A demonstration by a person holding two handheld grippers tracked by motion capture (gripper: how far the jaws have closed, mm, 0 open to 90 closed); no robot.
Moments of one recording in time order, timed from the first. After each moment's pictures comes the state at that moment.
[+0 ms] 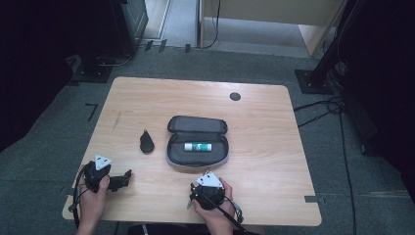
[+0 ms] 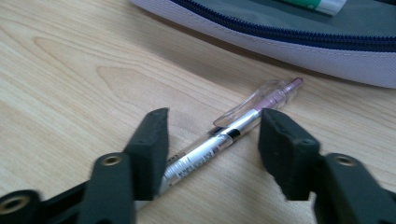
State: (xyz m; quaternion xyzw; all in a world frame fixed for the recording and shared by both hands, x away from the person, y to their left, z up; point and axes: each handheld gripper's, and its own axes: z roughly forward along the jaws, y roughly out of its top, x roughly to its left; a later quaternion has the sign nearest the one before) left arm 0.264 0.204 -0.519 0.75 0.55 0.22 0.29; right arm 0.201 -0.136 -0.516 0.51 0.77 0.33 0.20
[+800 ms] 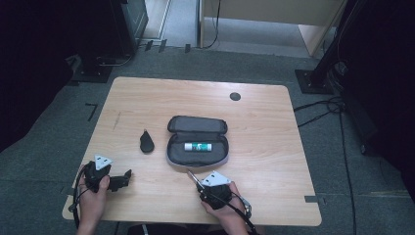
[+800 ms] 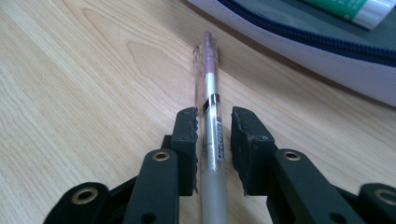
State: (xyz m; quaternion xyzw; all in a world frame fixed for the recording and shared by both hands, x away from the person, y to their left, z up) left arm 0.264 0.204 -0.519 0.75 0.55 0.22 0.29; right arm 0.206 -0.164 -0.514 0.42 0.82 0.36 0.15
